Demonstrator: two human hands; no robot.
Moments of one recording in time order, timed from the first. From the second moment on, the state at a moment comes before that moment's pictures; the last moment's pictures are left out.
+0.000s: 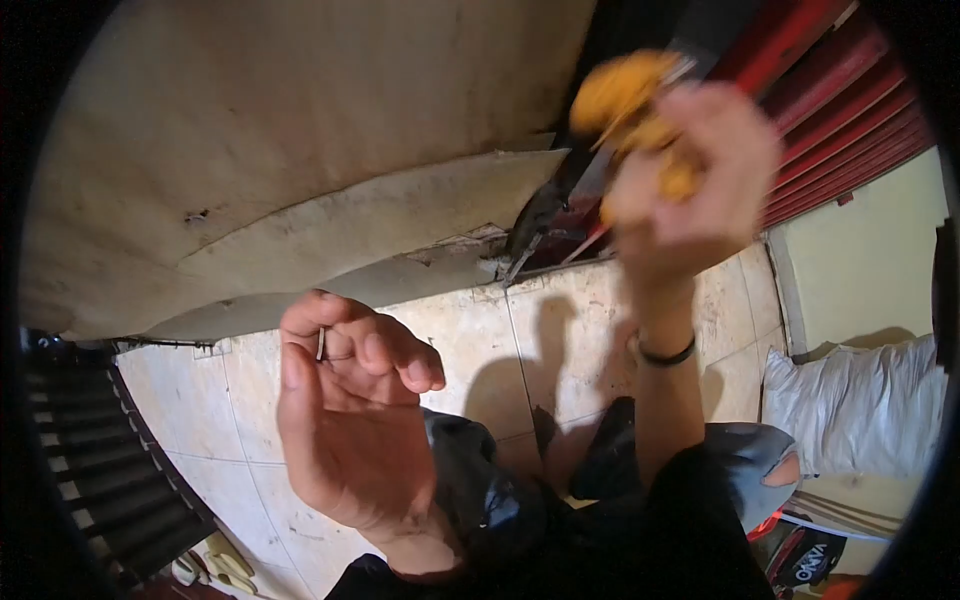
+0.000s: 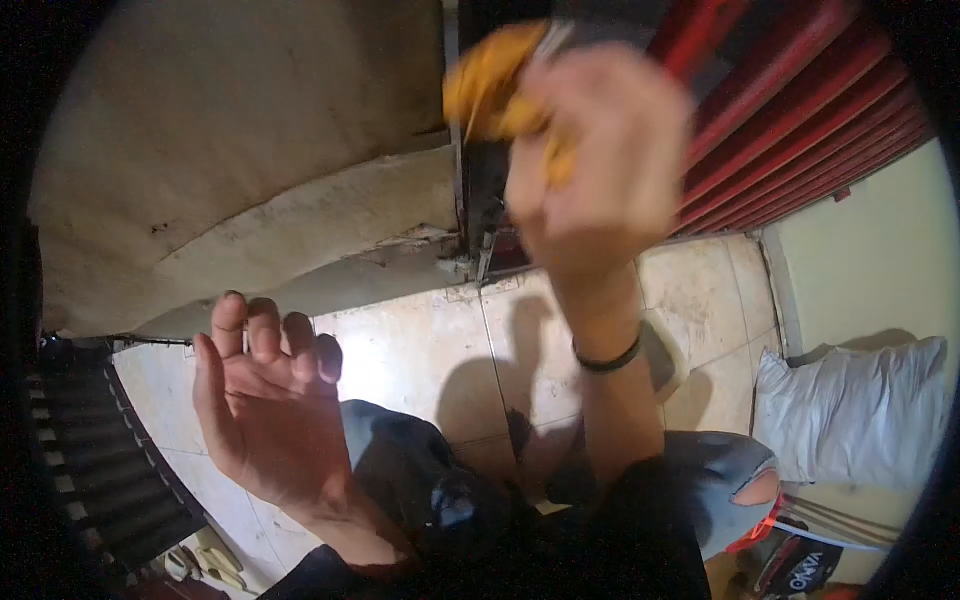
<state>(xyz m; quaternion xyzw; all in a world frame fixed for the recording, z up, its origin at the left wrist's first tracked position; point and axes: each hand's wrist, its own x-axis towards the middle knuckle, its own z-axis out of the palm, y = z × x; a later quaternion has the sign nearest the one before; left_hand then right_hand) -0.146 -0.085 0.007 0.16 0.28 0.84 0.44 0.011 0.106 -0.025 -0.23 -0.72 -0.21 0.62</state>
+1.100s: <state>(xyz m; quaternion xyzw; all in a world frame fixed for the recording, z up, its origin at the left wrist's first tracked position) -0.149 -0.095 0.012 0.18 0.25 0.83 0.46 -0.022 0.023 -0.171 -0.48 -0.66 0.14 0.56</state>
